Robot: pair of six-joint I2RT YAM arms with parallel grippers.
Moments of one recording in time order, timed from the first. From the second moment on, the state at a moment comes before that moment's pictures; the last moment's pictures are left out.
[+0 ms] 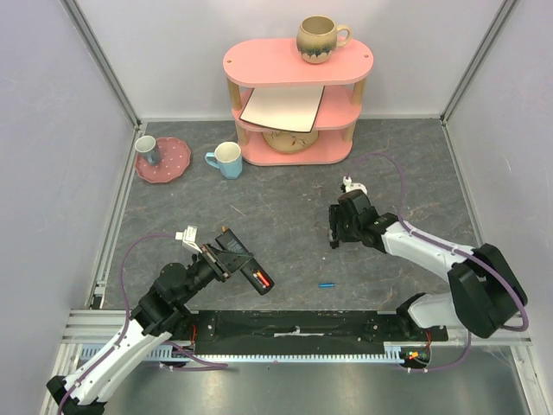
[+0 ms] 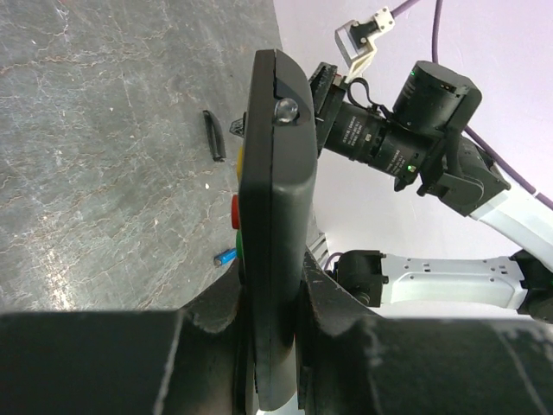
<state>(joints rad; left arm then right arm) -0.73 0.01 0.05 -0.12 0.04 -1.20 0.57 1.32 0.68 -0.26 0.14 0.49</state>
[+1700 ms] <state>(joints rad) -0.73 0.01 0.05 -0.13 0.06 -1.20 0.56 1.39 0.74 -0.40 0.36 1.21</state>
